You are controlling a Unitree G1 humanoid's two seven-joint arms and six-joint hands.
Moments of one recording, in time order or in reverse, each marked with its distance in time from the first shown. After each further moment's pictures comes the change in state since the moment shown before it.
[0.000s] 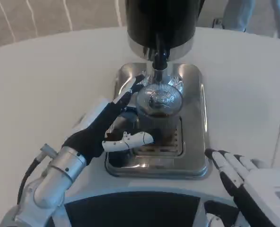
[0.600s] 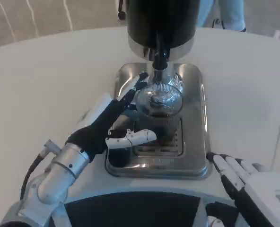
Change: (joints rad) left arm -0.031 -0.005 -0.022 0.027 0.001 0.000 0.006; right arm 0.020 0.007 -0.002 0.000 0.002 -0.001 0.002
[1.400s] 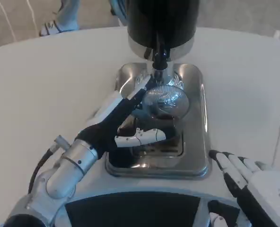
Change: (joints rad) left arm -0.053 -0.025 -0.022 0.057 0.025 -0.007 0.000; right arm -0.002 0.034 -0.030 0.000 0.005 -0.030 0.005
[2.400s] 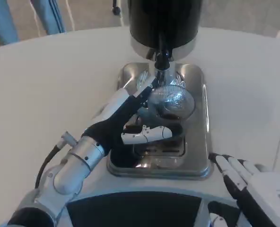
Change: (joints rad) left arm -0.054 -0.025 -0.029 0.075 0.008 -0.016 0.025; right arm -0.019 0.009 -0.004 0.000 -0.008 -0.001 0.034
